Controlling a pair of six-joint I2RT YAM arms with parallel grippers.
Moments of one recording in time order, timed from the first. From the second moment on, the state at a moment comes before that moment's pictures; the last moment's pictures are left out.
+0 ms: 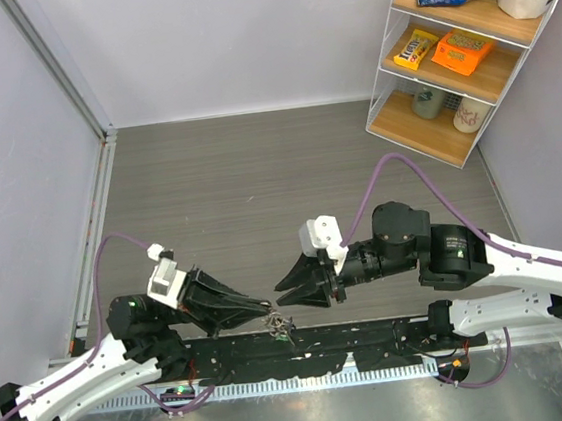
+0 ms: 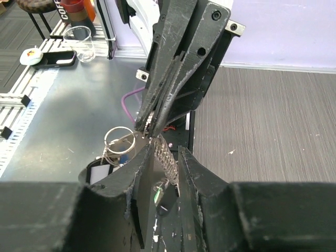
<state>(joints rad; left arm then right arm) -1.06 0.42 0.36 0.73 0.55 -0.62 1.33 0.98 1.19 -0.32 -0.33 -0.03</state>
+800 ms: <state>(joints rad) -1.06 0.39 0.32 0.73 0.46 -0.62 1.37 1.01 1.19 -0.28 -0.29 -0.02</state>
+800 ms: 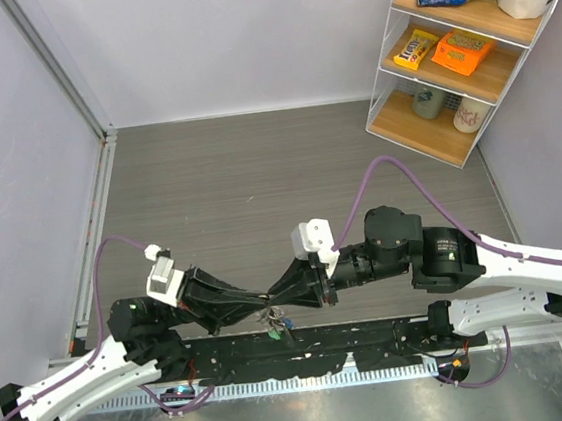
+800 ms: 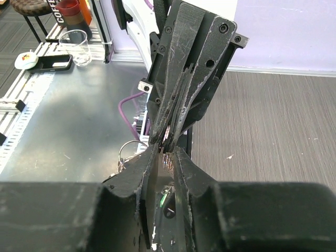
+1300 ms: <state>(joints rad) -1.06 0.39 0.31 0.76 0.43 -0.61 1.38 1.02 1.19 -0.26 -0.26 -0.01</state>
